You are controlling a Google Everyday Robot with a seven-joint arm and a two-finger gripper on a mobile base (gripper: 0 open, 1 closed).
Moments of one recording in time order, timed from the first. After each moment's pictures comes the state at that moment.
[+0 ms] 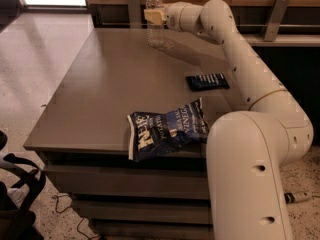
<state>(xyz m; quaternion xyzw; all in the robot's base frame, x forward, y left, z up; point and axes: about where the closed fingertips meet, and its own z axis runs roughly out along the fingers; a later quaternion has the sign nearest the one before) 0.922 -0.005 0.921 -0.30 0.68 0.25 0.62</state>
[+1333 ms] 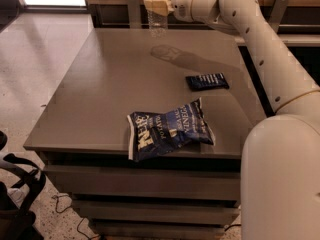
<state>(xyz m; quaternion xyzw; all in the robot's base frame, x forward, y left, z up) 0.848 -0.009 0.992 -0.39 0.62 0.25 0.64</state>
